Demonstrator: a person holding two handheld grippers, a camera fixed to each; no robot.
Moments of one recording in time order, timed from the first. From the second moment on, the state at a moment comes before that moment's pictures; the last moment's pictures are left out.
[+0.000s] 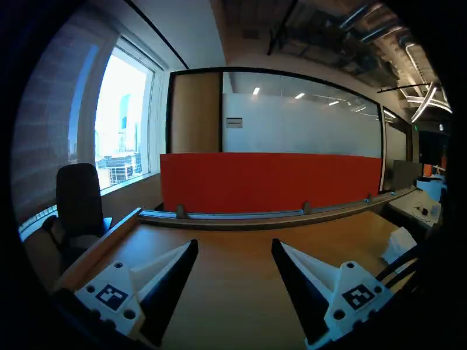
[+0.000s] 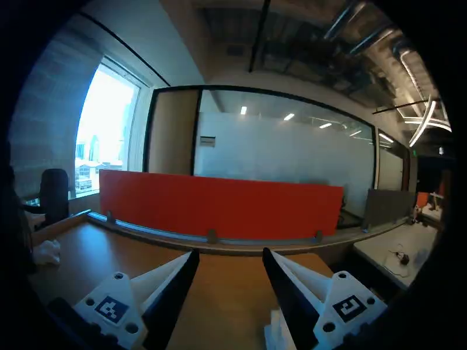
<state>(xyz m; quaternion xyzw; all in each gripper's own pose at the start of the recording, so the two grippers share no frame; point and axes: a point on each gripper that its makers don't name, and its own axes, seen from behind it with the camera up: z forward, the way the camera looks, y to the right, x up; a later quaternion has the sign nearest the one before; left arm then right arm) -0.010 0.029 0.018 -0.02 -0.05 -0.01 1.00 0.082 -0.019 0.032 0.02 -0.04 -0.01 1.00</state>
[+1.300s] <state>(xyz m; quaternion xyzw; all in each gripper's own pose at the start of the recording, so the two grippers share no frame) -0.123 -0.003 0.013 0.01 0.01 -0.02 1.00 0.020 -0.039 0.021 0.02 -0.05 0.03 1.00</state>
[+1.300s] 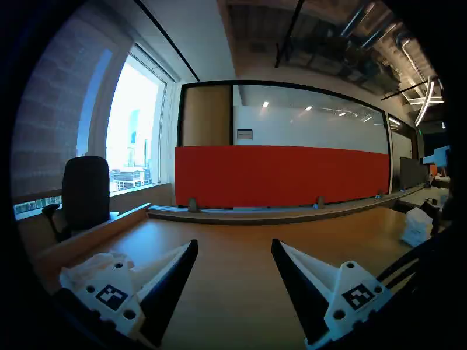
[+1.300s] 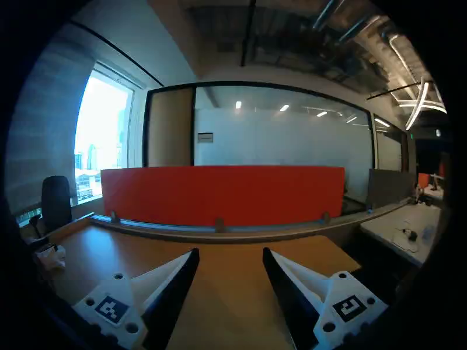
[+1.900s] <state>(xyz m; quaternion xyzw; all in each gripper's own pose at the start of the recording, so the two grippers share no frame) -0.174 -0.007 0.018 0.02 0.01 -0.02 1.00 -0.021 -0.052 0.023 0.03 -0.05 0.02 1.00</state>
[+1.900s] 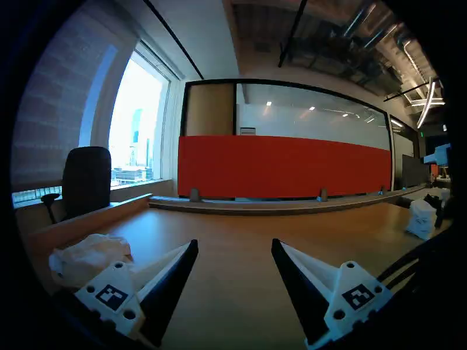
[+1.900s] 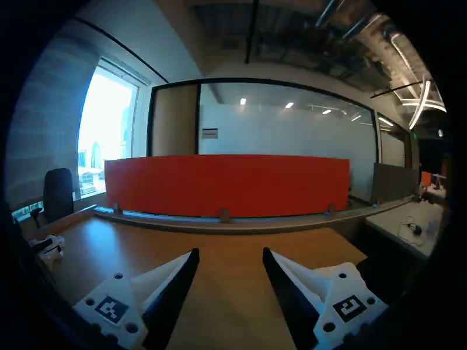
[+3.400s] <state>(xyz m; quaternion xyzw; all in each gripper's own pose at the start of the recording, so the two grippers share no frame) -0.185 -0.009 0.018 0.03 0.02 -0.01 1.00 -0.049 -0.038 0.022 0.04 -0.02 0.03 1.00</state>
